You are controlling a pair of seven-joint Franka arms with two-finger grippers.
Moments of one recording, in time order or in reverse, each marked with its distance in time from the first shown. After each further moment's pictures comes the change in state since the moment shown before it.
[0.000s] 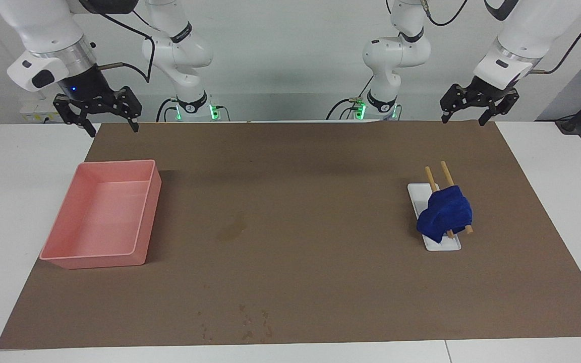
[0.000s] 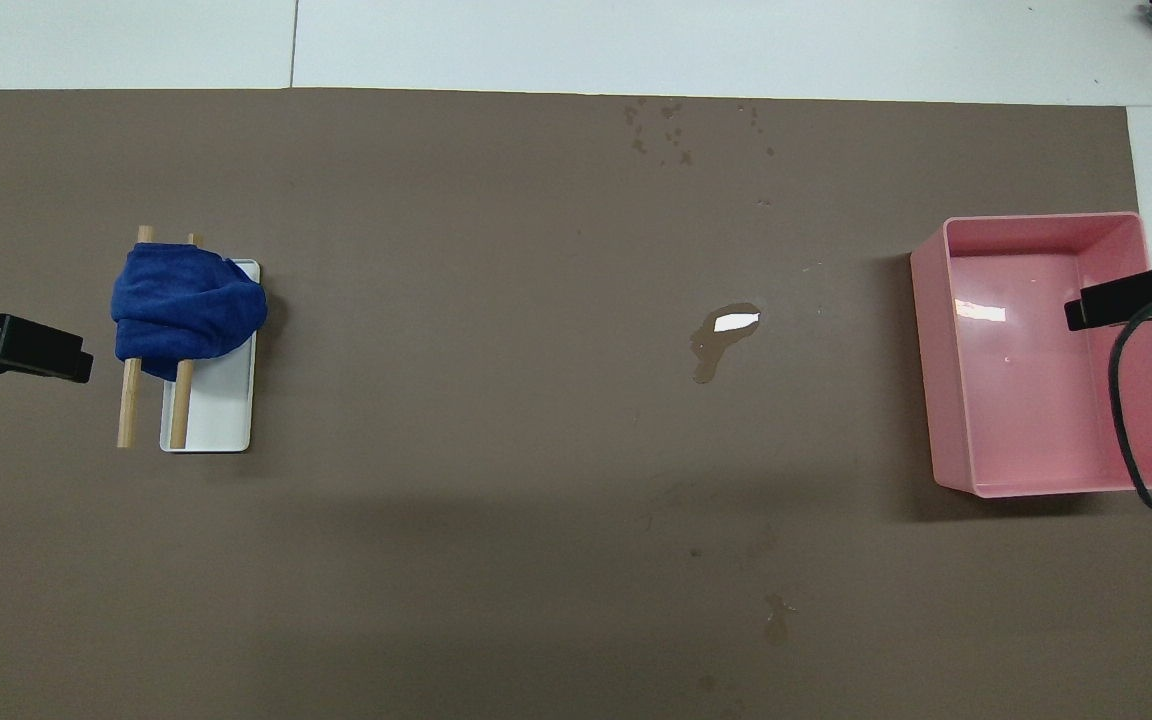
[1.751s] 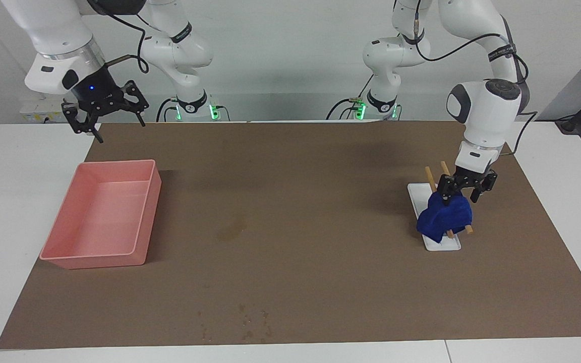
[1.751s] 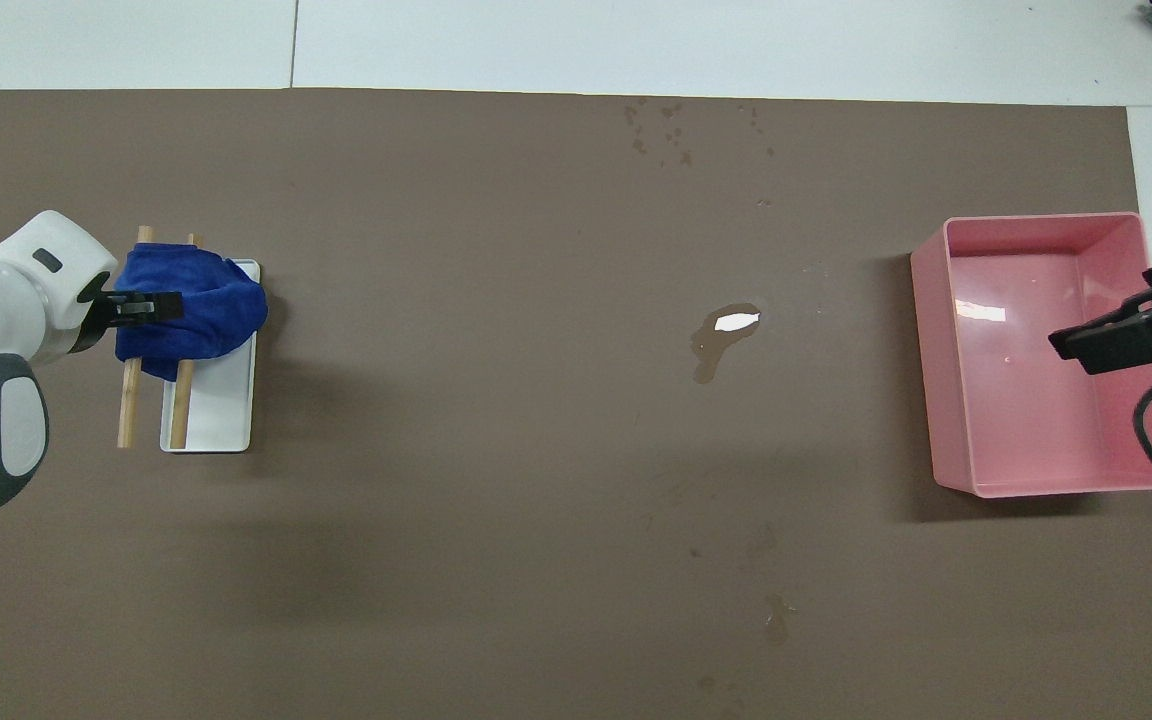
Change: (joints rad) left arm 0.052 0.098 0.018 -0.553 0.112 0.986 -0.123; right arm 0.006 -0.002 0.033 -0.009 0.000 -0.002 -0.459
